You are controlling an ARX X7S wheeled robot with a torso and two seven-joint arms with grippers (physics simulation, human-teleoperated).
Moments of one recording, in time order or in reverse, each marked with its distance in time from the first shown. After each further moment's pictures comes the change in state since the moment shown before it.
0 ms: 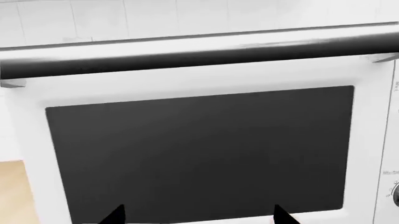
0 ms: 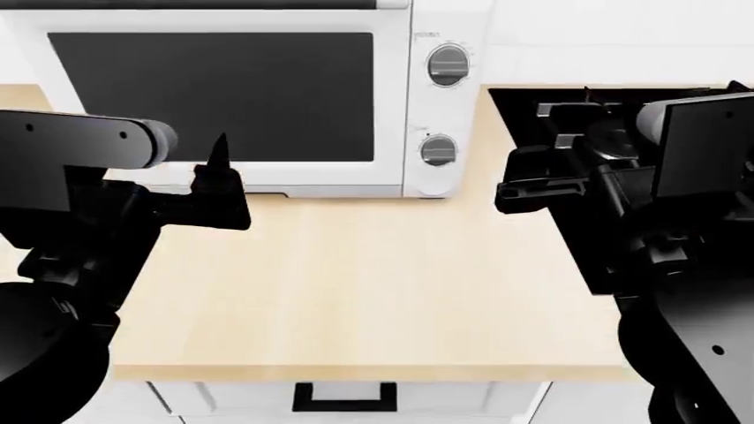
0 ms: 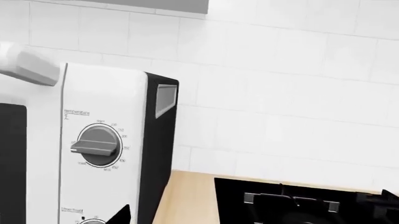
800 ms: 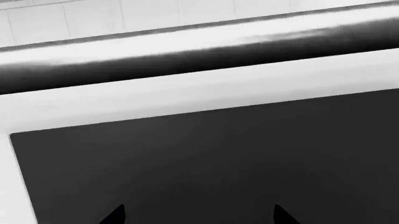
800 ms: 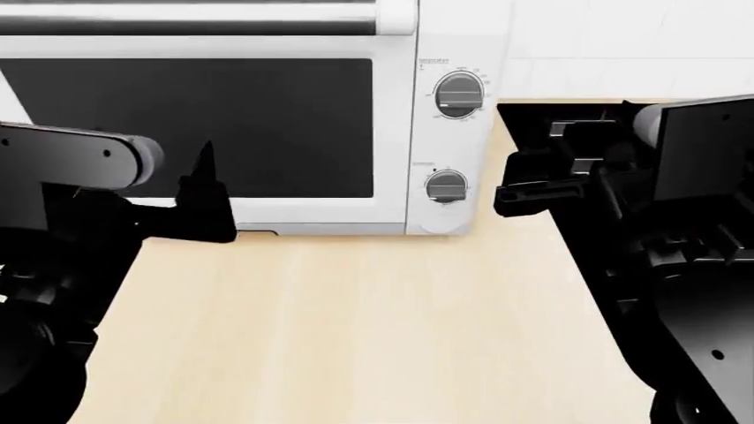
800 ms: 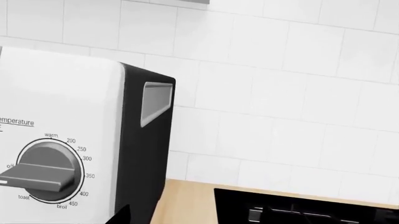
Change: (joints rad) left arm 0.019 -0.071 -0.028 0.046 -0.096 -0.005 -0.055; right arm -0.003 0.015 -0.011 -0.009 0.017 0.004 0.022
